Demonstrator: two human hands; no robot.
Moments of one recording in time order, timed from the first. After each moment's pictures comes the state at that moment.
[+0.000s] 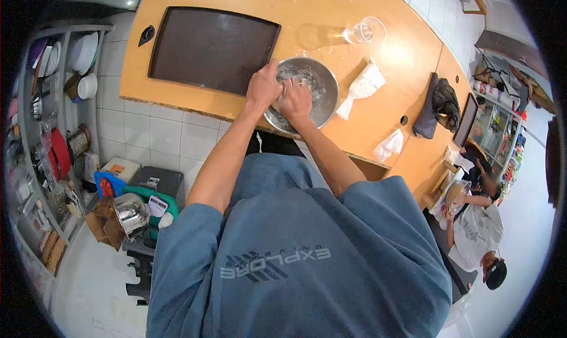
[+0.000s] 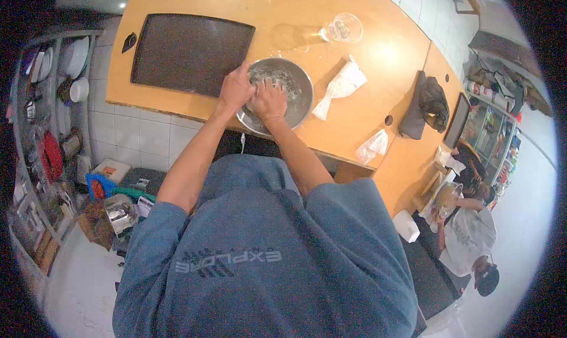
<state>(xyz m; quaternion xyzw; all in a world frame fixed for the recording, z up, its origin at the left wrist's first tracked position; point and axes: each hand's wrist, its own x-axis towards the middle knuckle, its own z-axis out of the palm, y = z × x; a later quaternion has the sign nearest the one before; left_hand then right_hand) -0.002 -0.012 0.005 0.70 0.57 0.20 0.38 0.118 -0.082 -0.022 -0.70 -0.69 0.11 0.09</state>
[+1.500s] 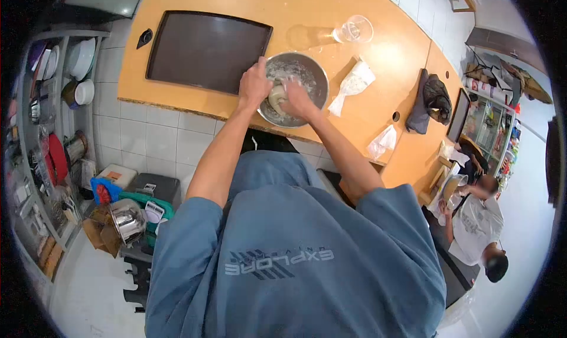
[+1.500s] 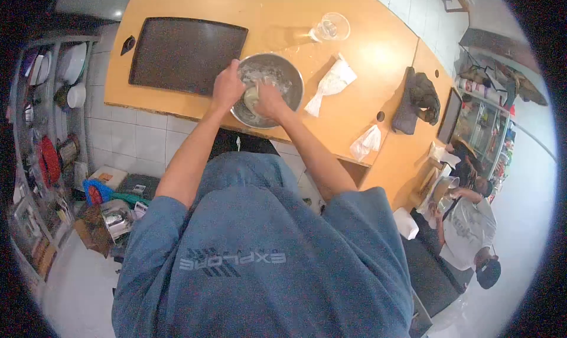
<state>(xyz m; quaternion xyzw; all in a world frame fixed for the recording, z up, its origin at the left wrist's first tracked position) -0.005 -0.016 0.002 0.71 0.58 0.19 0.35 0.152 -0.079 0.010 -0.64 -0.71 0.27 0.08</state>
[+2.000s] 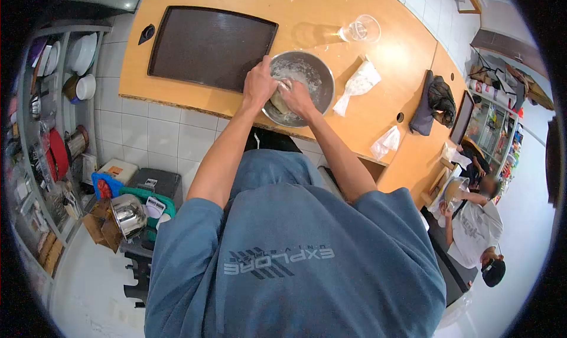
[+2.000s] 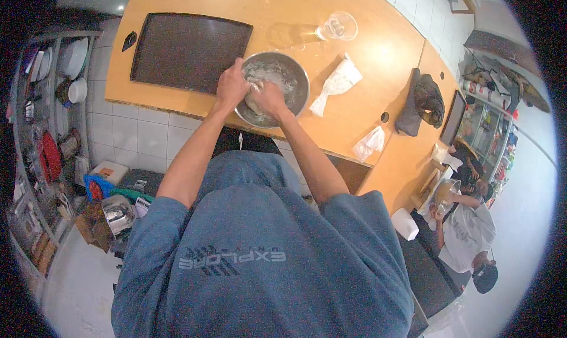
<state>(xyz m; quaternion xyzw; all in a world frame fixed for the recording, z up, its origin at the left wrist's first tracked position) -0.006 -0.017 -0.006 0.69 0.59 0.20 0.36 0.140 -0.073 -0.010 -0.68 -0.58 0.42 0.15</state>
